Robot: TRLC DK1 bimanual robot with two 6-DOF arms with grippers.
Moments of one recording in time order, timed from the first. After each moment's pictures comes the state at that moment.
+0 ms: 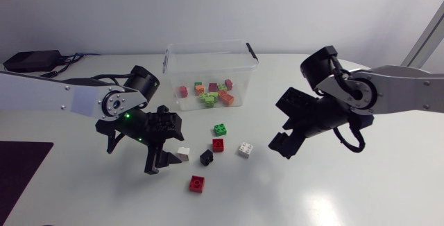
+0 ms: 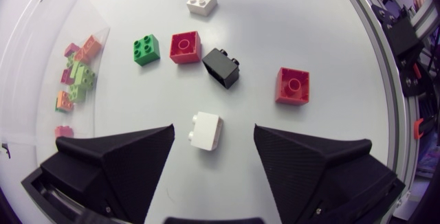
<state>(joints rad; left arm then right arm) -0.38 1.73 0.95 -0.47 0.38 1.16 0.36 1.53 0.91 -0.52 -0.16 -0.47</state>
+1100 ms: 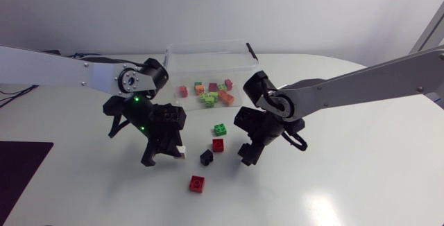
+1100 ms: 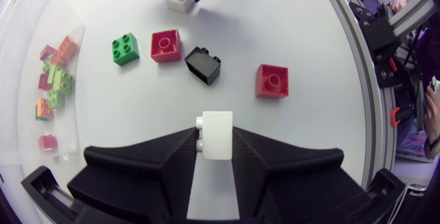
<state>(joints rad) -0.38 1.83 1.16 -0.78 0.38 1.25 0.54 1.90 1.07 -0.43 -0.06 -0.48</state>
